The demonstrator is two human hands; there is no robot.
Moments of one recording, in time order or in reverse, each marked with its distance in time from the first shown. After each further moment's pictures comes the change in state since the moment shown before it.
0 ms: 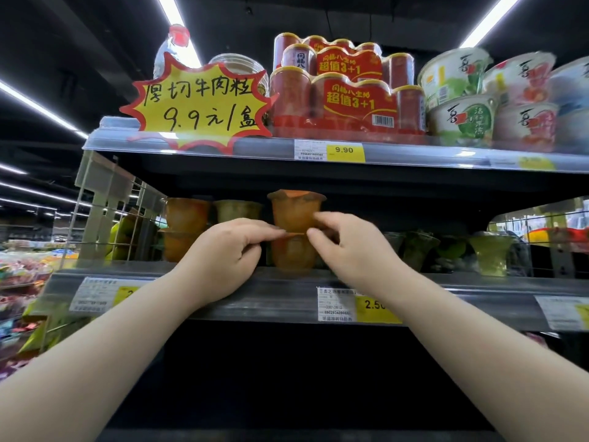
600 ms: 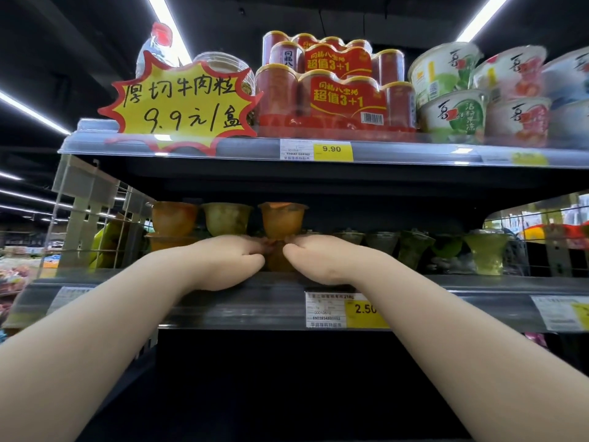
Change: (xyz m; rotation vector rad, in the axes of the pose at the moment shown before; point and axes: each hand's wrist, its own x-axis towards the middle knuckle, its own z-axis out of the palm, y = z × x) left_hand 0.035 0.009 0.001 0.142 -0.629 -0.245; right_hand 0.031 0.003 0.016 -0.153 -0.549 0.056
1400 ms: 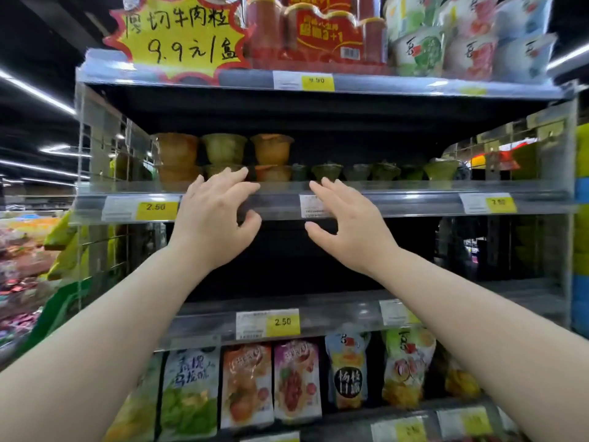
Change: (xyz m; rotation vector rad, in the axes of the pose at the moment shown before) left_hand -0.093 0.005 0.070 0.073 0.715 0.106; right_hand -0.126 0.005 0.068 -0.064 0.521 -0.033
